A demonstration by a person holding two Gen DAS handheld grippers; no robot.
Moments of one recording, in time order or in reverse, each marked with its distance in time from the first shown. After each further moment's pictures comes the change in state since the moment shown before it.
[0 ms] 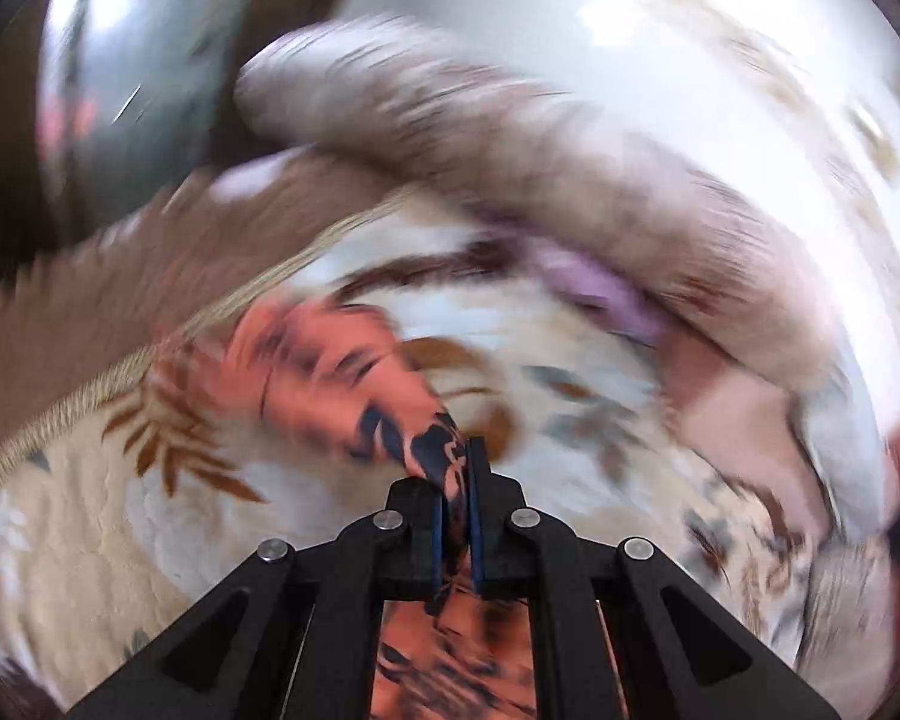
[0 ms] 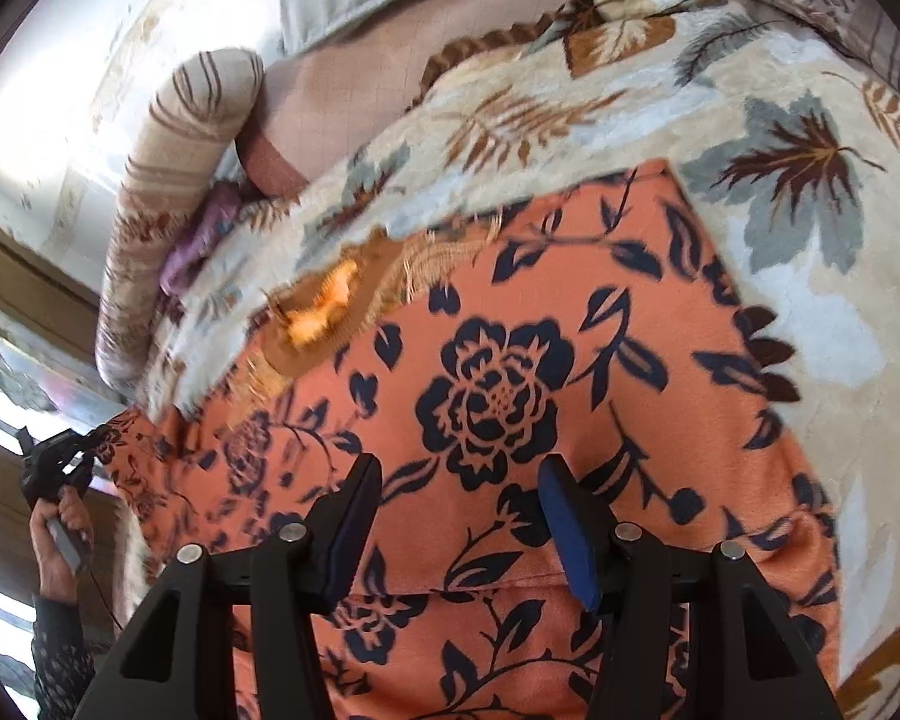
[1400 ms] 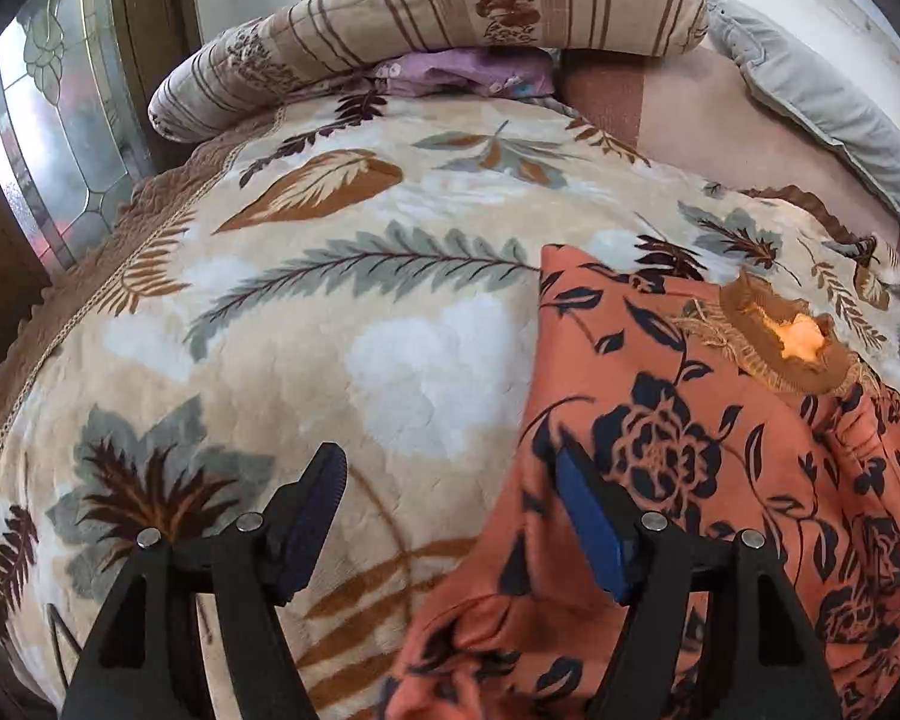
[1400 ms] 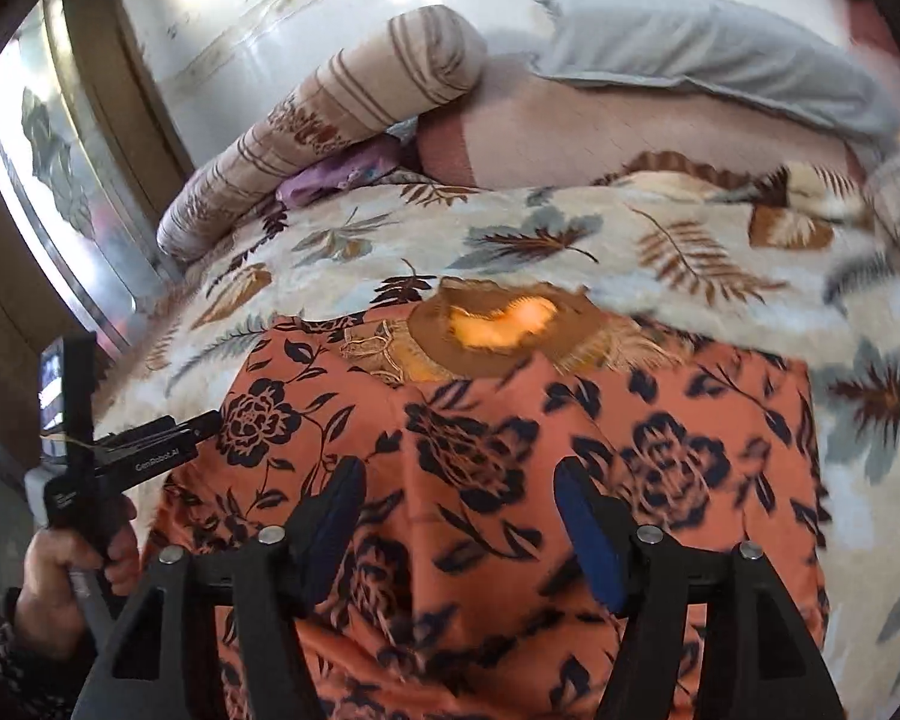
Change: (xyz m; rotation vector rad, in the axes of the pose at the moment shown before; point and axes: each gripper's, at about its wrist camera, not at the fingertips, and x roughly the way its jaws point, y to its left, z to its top) left arm 0.003 -0.086 -0.200 0.424 0.105 0.238; right arm -0.005 0.119 -0.032 -0.502 -0.076 -0.035
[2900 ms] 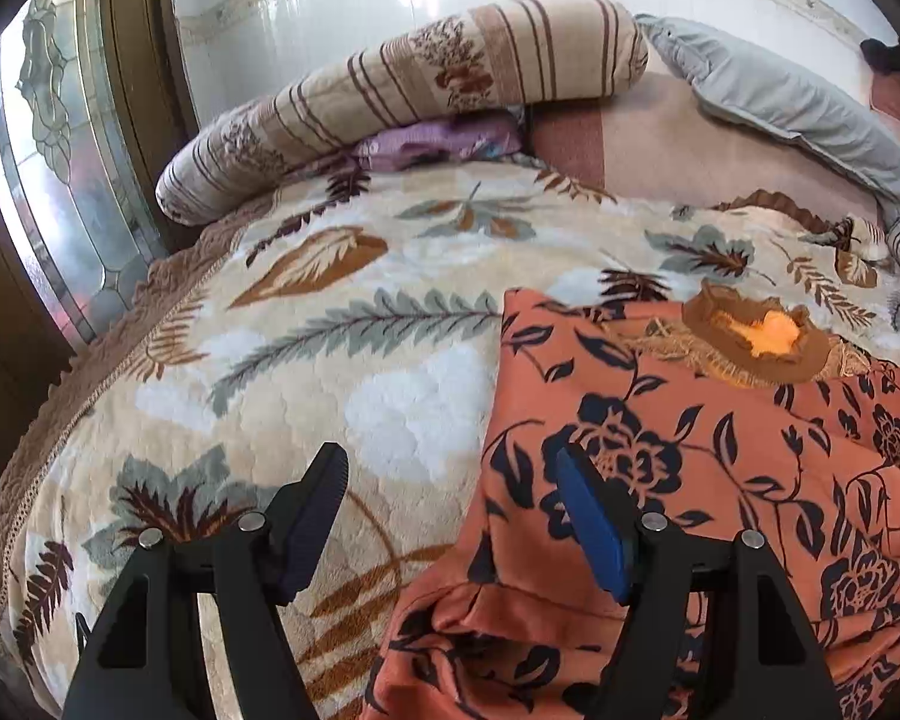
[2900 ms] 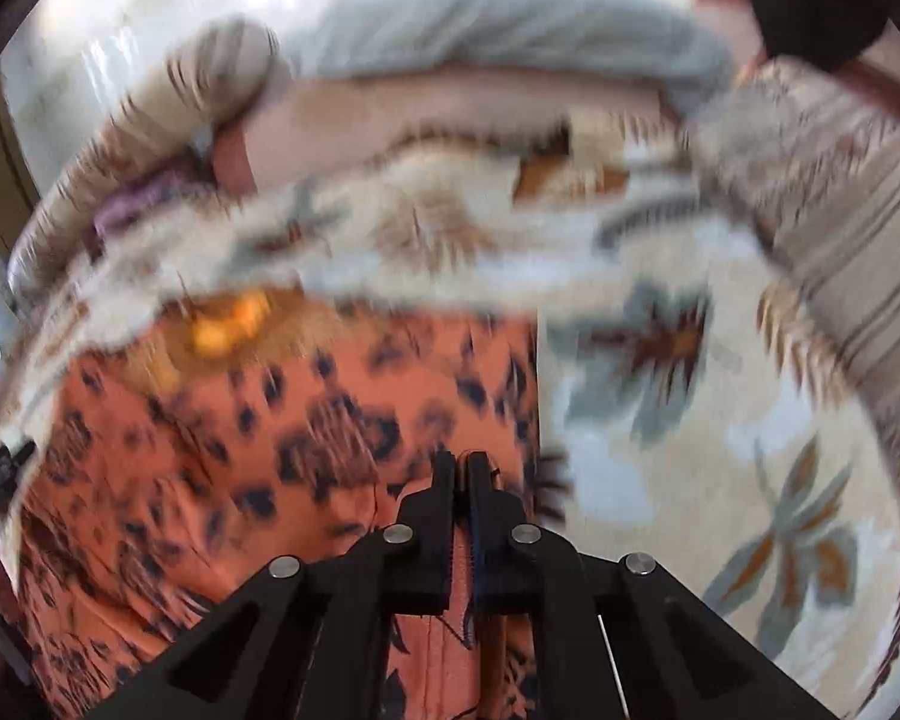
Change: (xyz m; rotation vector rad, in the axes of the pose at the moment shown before) left arm -0.034 -0.016 -0.015 0.087 -0.174 0.043; right arm -0.057 -0.125 -0.011 0.156 -0.006 -0.327
